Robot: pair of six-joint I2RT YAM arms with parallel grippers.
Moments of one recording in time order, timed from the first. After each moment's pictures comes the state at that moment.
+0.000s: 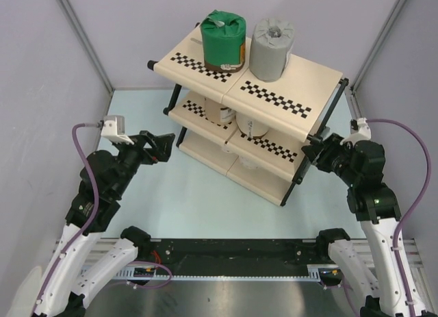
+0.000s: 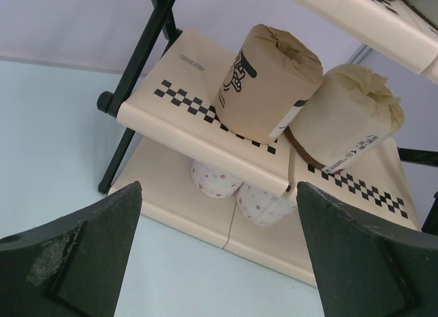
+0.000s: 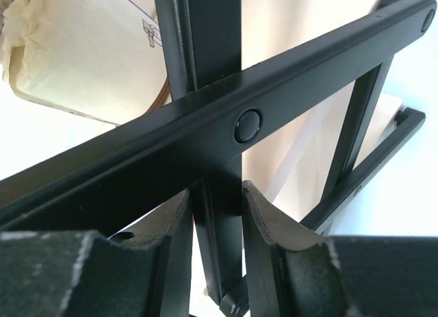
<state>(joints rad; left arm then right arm) -0.45 0.61 0.95 -0.38 -0.12 -0.41 0.12 0.67 0.95 -0.62 -0.20 0.56</state>
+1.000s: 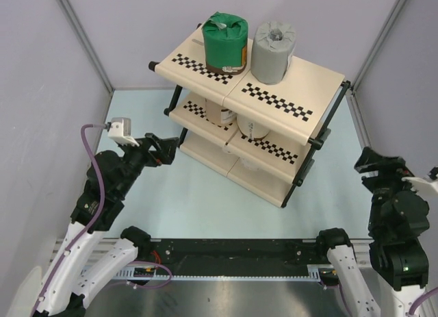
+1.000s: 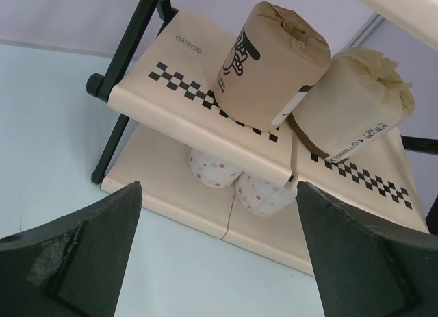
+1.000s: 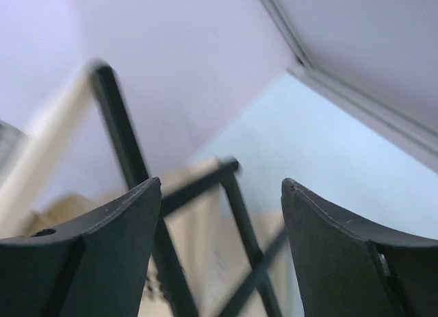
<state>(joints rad) -0.45 0.61 0.89 -0.35 -0.09 -0.43 0.12 0.33 1.05 -0.77 0.49 0.66</state>
